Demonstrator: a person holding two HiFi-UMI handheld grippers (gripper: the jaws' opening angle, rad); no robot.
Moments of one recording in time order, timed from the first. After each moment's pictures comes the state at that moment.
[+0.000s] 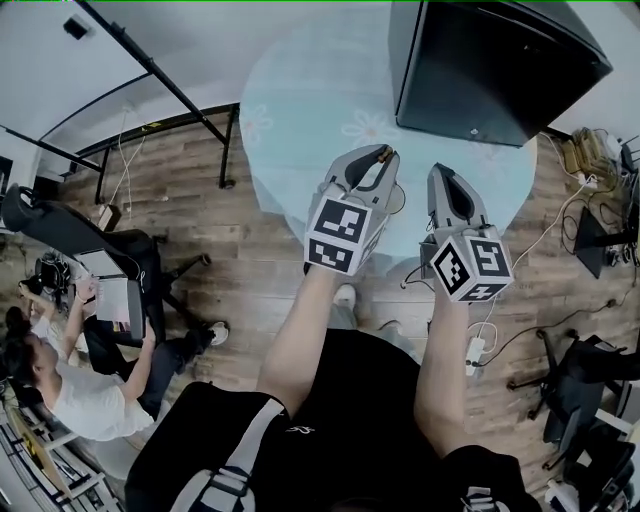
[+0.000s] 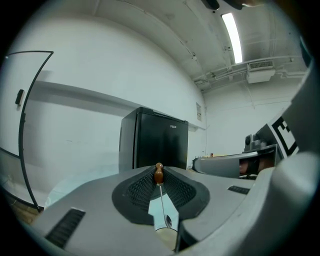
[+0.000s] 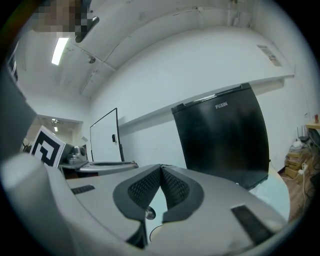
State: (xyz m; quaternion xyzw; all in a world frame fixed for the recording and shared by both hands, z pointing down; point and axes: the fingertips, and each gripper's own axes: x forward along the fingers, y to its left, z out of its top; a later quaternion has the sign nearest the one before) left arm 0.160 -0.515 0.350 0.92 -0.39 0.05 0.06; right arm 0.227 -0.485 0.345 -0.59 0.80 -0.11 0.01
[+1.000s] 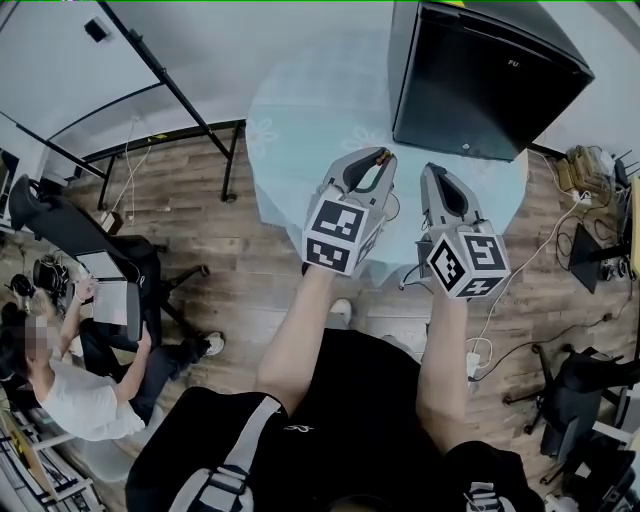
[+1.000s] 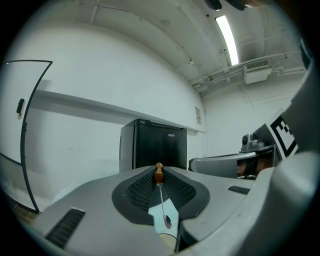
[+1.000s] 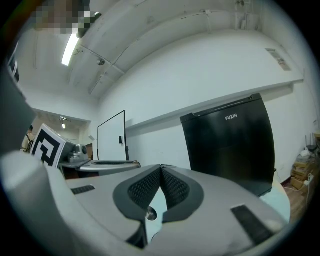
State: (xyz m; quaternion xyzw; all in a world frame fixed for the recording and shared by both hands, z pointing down) left arm 0.157 -0.507 0.314 0.92 -0.39 0.03 0.03; right arm 0.216 -0.483 0.309 -0.56 0.82 -0.07 0.01
